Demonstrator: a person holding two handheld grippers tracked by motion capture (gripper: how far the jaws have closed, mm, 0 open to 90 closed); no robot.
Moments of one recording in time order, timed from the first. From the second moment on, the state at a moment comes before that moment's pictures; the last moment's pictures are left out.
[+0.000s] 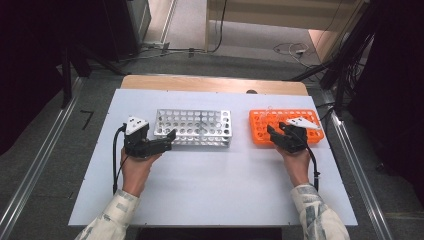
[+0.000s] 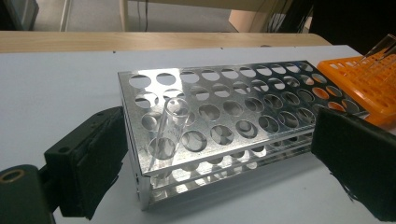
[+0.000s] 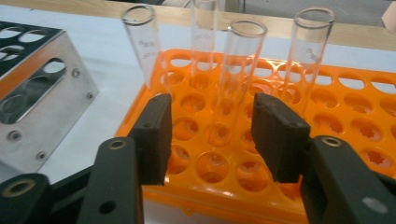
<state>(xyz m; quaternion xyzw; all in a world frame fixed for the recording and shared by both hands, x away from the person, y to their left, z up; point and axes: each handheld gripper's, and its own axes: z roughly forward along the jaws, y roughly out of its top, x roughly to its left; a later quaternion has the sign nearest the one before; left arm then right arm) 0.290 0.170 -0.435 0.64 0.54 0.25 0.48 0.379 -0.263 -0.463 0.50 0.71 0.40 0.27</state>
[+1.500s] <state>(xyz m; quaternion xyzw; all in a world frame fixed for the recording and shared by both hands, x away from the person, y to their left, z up) 0.289 0.166 -0.435 0.65 0.55 0.24 0.47 0.374 -0.275 -0.431 0.50 0.71 0.43 0.26</state>
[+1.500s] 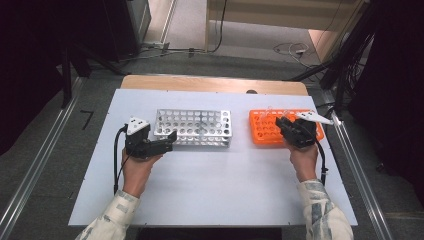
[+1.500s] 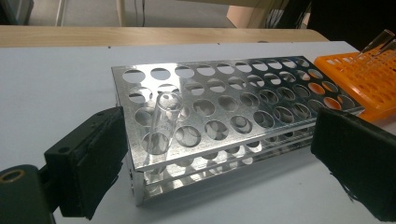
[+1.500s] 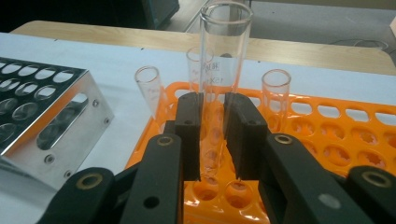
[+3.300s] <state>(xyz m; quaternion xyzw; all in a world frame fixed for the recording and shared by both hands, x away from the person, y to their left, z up) 0.278 0.133 -0.431 0.68 0.50 0.22 0.49 0.315 -0.165 -0.430 0.35 0.81 0.45 0.16</state>
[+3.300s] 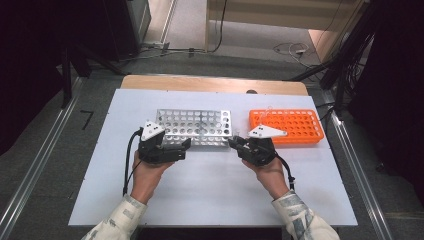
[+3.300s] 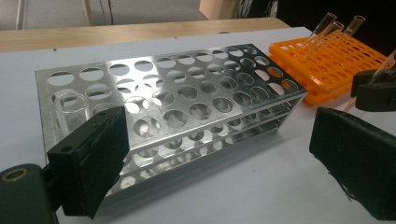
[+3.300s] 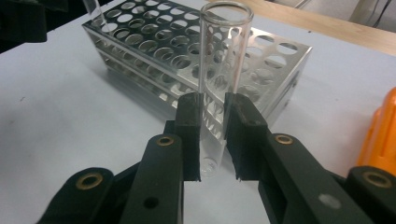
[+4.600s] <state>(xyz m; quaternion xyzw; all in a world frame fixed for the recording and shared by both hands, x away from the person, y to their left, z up) 0.259 0.080 -0.434 0.73 0.41 0.18 0.52 0.291 -0.102 -0.451 0.28 0.84 0.45 0.09</state>
